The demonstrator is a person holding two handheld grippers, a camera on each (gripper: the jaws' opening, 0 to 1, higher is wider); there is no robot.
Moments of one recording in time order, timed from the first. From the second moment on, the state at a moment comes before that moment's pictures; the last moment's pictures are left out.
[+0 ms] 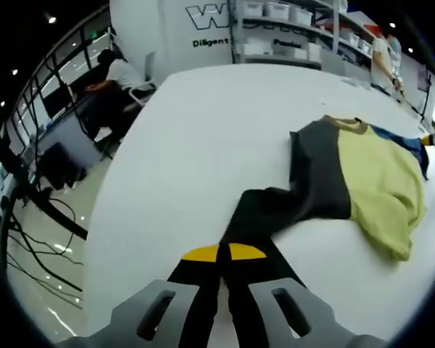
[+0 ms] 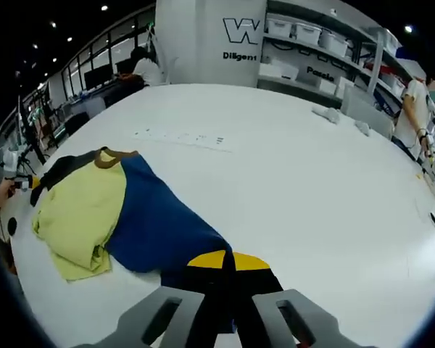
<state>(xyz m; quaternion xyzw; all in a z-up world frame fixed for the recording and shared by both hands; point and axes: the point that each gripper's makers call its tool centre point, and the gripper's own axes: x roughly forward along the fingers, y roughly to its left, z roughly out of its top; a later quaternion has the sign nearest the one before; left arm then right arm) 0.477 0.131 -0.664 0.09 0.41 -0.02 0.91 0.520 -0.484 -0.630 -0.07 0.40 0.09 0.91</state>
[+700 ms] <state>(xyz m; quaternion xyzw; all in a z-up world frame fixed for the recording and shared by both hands) 0.495 0.174 -0.666 0.05 0.42 0.05 0.90 0.534 -0.501 -0.648 -0.13 0.42 0.08 0.89</state>
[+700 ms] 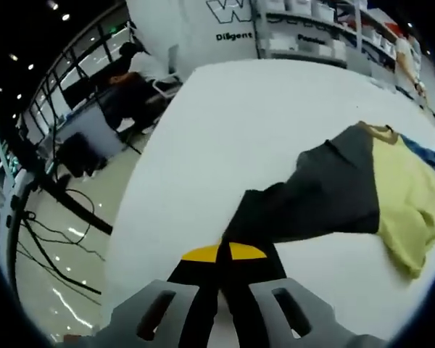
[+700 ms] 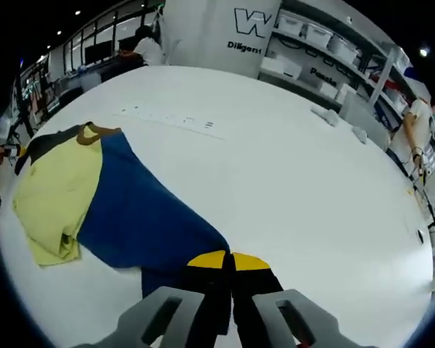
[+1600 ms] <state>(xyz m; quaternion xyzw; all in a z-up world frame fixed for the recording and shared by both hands) 0.476 0.110 -0.623 0.00 0.36 -0.03 0.93 0.516 -0.406 -0.612 -0.04 0.32 0.21 0.92</state>
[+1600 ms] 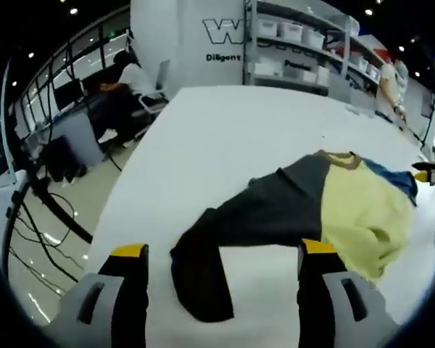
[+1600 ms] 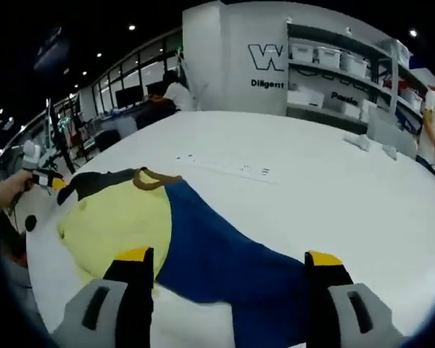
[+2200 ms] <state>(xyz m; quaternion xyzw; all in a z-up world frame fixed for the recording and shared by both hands) 0.427 0.013 -0.605 -0.04 0.34 -0.12 0.93 0.459 -0.347 -0.618 -0.01 0.31 0.29 0.90</state>
